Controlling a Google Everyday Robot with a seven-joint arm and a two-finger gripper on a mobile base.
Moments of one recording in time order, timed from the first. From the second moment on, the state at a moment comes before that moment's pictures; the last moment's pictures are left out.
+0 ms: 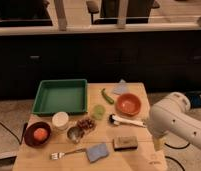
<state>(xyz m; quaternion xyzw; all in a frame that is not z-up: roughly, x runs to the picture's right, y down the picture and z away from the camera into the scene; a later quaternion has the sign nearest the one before) 0.245 0.221 0.663 -0.29 -0.01 -0.13 0.95</state>
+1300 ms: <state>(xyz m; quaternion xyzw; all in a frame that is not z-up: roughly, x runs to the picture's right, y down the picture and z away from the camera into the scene) 0.218 0.244 0.681 -0.31 -0.04 -0.14 0.94</state>
